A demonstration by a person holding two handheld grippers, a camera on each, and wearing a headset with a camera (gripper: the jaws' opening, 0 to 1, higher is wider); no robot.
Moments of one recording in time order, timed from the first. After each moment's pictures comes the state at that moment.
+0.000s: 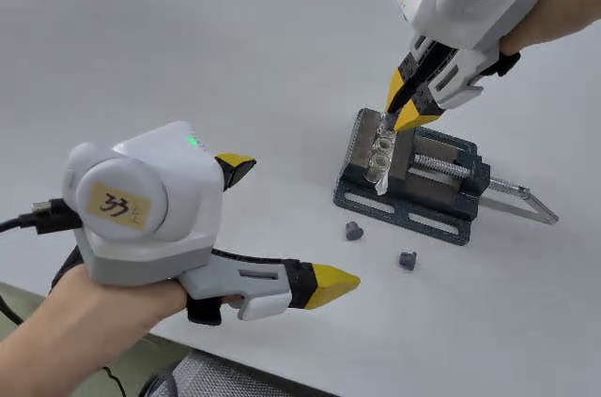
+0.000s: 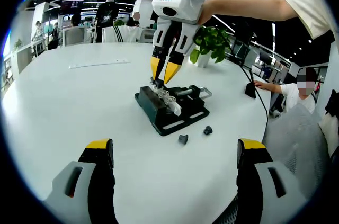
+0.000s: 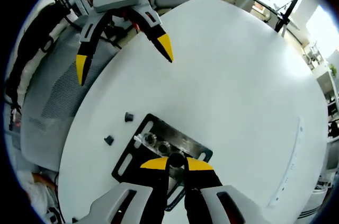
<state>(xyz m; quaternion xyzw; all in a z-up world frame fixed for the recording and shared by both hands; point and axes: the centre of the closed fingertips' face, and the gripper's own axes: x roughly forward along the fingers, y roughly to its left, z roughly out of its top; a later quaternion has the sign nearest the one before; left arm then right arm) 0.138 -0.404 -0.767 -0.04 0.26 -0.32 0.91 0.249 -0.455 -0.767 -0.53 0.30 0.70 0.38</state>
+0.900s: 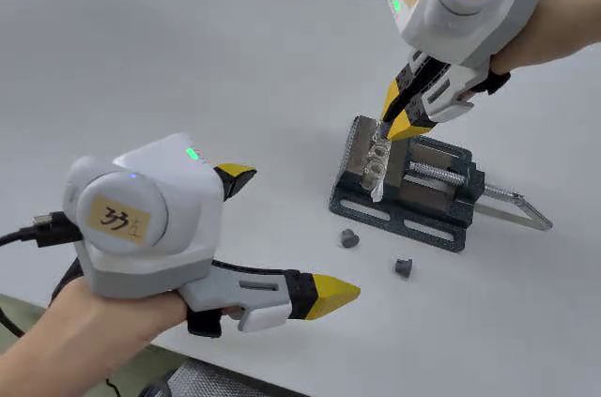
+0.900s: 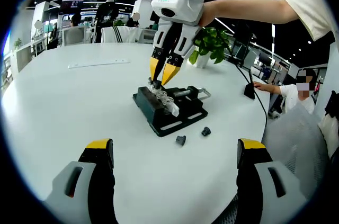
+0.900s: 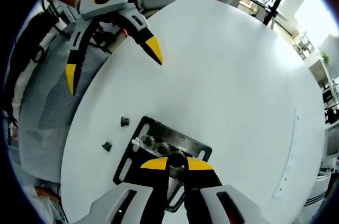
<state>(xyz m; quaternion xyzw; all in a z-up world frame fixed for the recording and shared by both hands) 0.136 -0.409 -0.766 -0.05 0.26 -0.32 0.91 0.250 -0.457 -0.768 -0.52 0.31 0.68 0.42</state>
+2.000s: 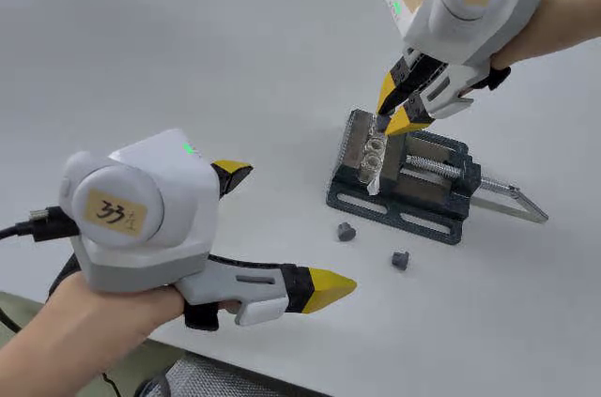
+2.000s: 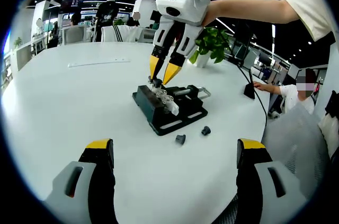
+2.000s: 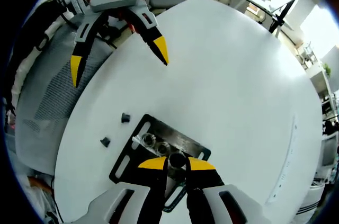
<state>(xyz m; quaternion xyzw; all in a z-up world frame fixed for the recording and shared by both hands) 0.136 -0.409 -0.768 -0.05 0.26 -0.32 0.91 0.248 -0.454 -0.766 -0.54 0.28 0.68 0.40</state>
